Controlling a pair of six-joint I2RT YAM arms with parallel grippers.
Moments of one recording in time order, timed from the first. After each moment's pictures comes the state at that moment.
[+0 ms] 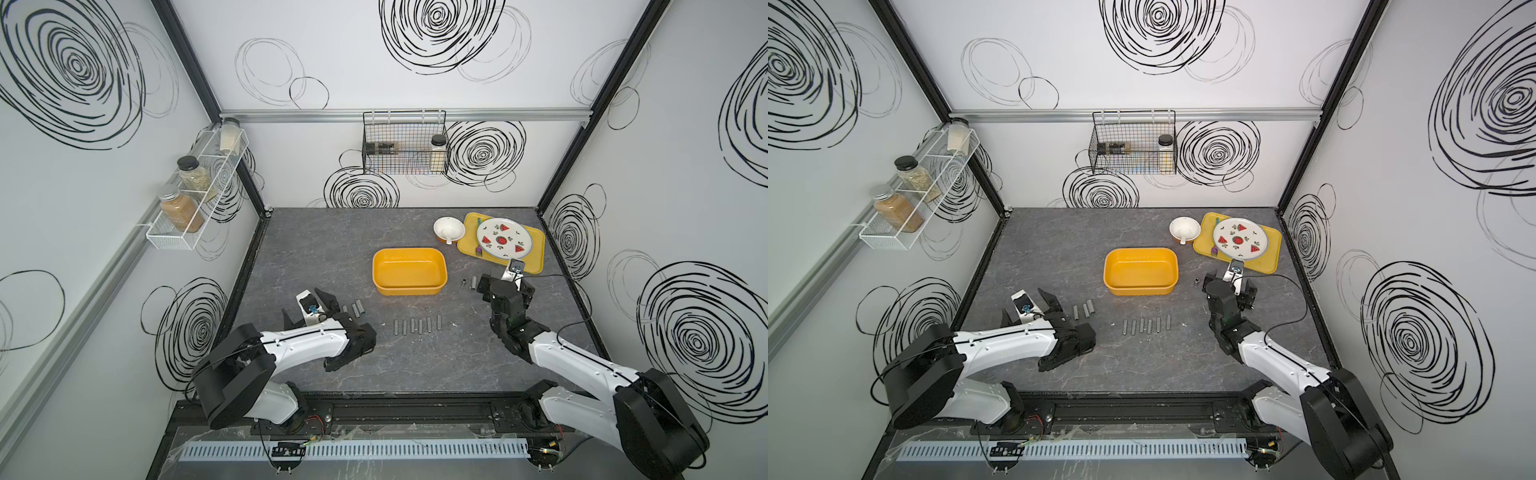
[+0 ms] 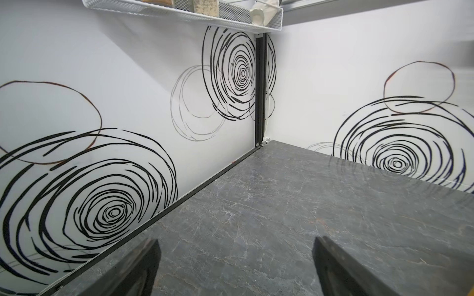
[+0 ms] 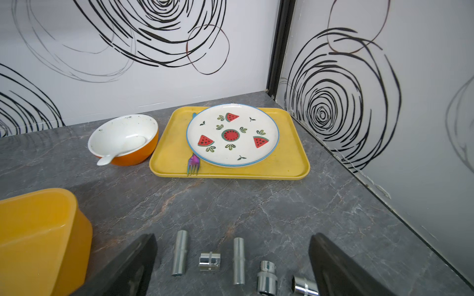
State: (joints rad) left arm -0.86 1.43 0.68 -1.33 -1.55 -2.06; right arm 0.50 1.10 0.40 0.30 0.78 0.33
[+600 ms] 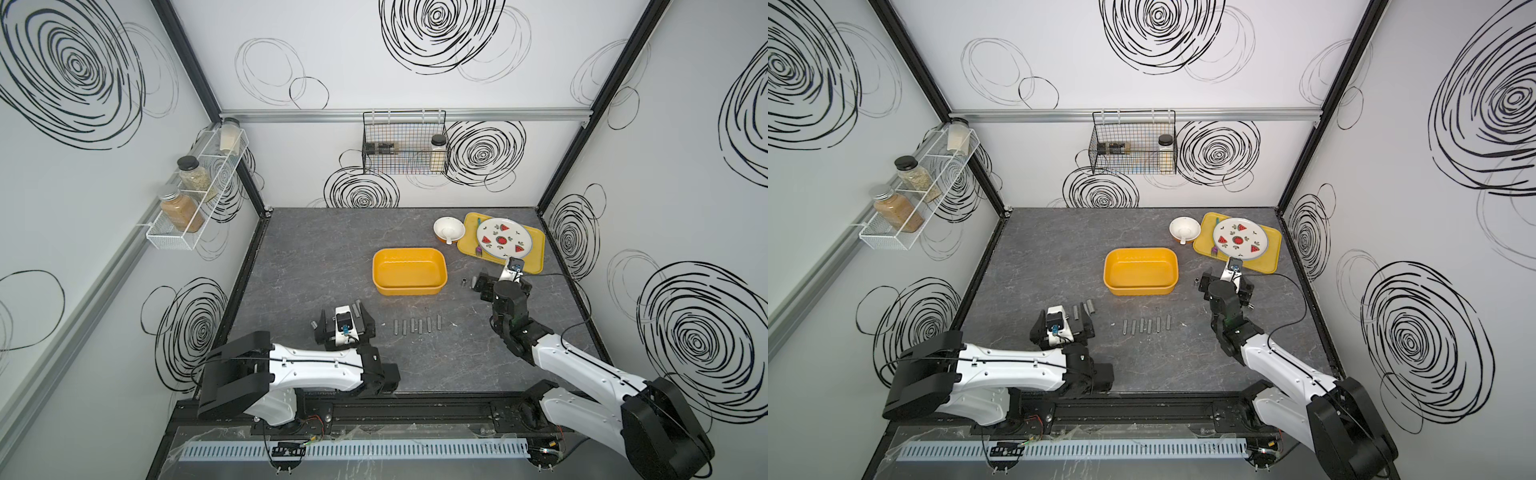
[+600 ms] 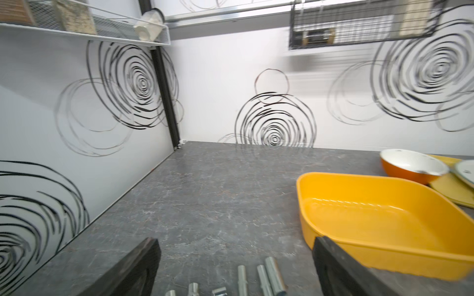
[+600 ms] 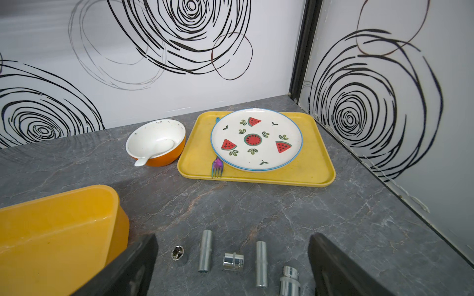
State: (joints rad) left arm -1.37 1.43 0.71 -1.35 -1.55 -2.03; right arm 0.50 1.05 0.40 0.31 0.69 0.33
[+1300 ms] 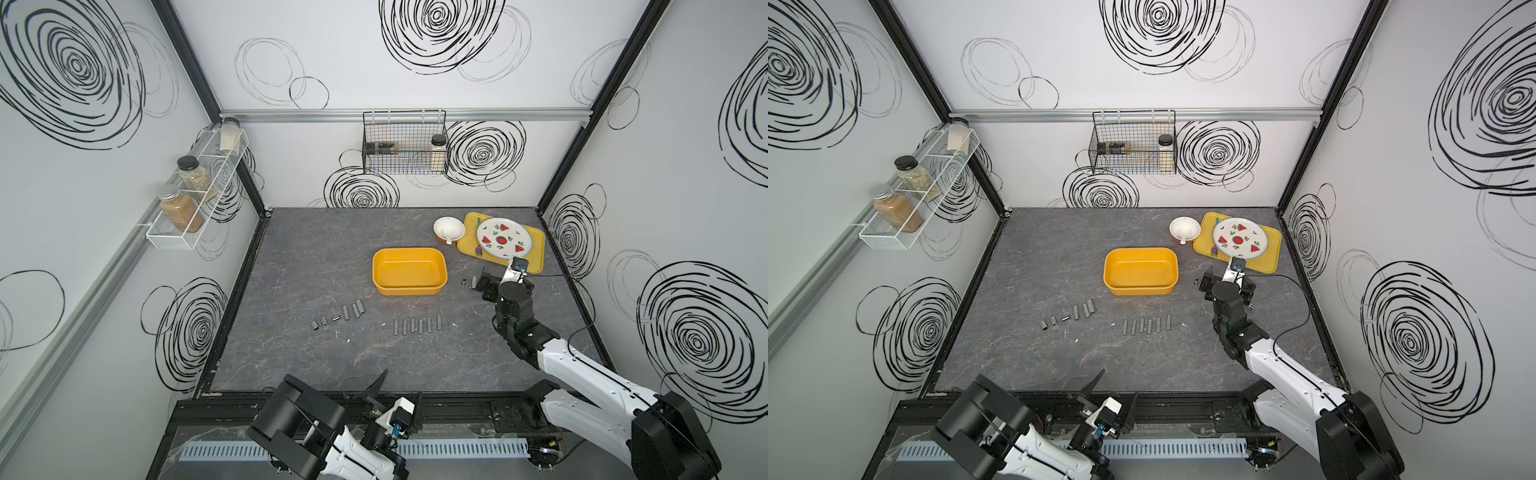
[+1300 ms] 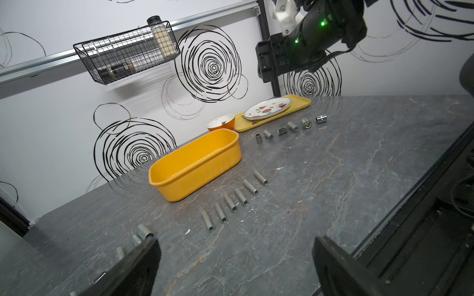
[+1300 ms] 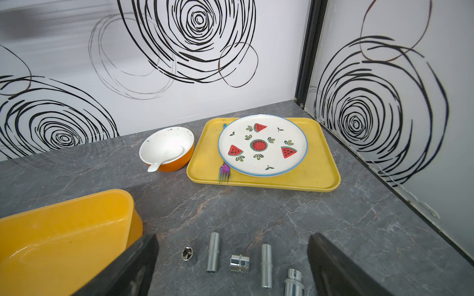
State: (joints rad) left arm -2.02 1.86 0.85 -1.34 -1.55 -2.07; right arm 0.50 0.98 0.40 0.27 0.66 0.33
